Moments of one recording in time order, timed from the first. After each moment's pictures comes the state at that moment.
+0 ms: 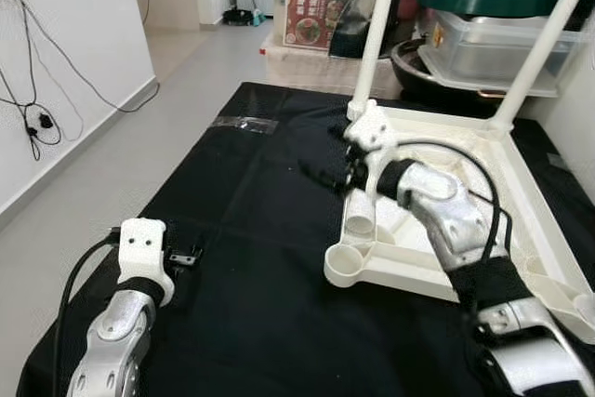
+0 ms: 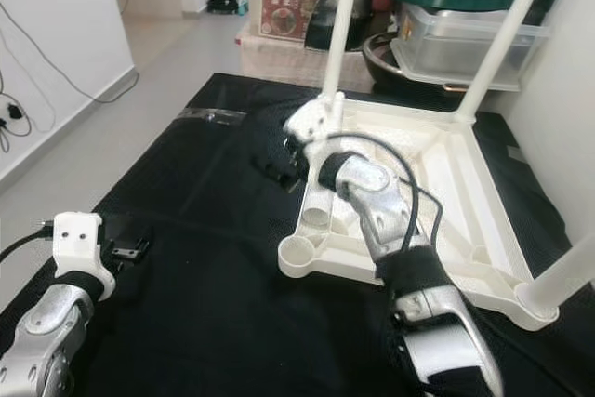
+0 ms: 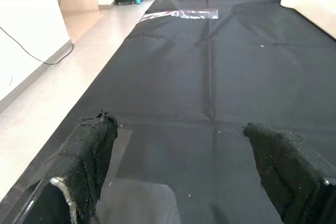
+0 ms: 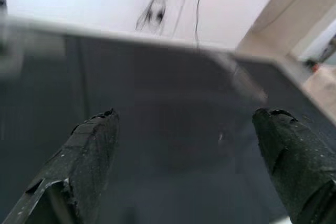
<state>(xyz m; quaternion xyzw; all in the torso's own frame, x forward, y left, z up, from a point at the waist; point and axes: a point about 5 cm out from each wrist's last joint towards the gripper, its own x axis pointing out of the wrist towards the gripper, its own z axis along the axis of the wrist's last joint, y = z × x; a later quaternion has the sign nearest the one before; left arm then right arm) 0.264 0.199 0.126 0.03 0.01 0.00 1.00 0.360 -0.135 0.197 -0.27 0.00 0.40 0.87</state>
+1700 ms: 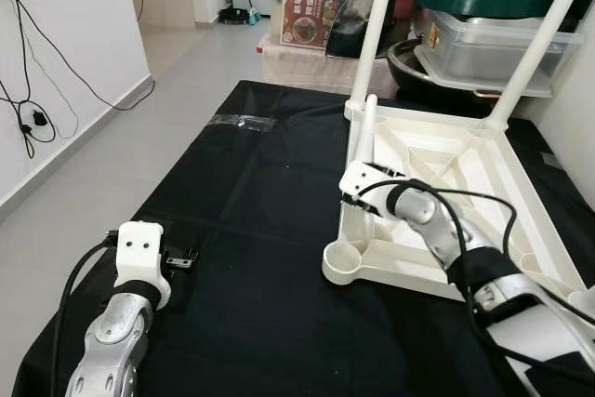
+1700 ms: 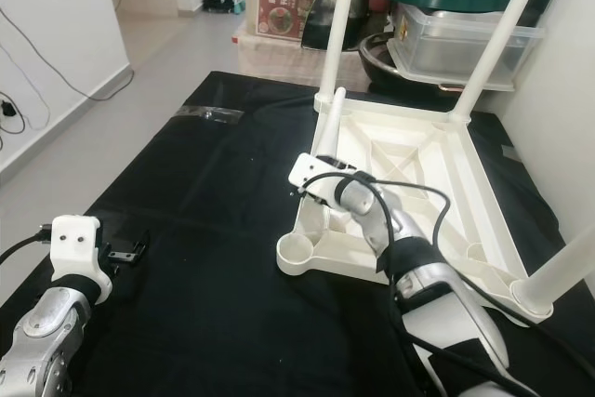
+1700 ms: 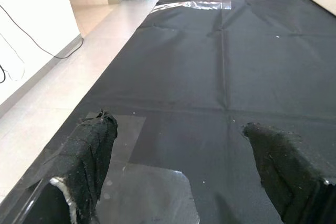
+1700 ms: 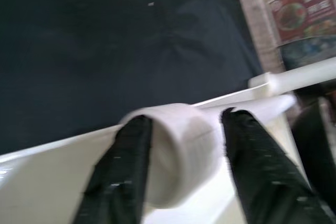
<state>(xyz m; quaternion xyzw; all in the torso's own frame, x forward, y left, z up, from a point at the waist) 0.263 0.204 0.123 0.04 0.01 0.02 1.00 0.385 -0.160 0.152 -0.46 0.07 0.23 0.86</state>
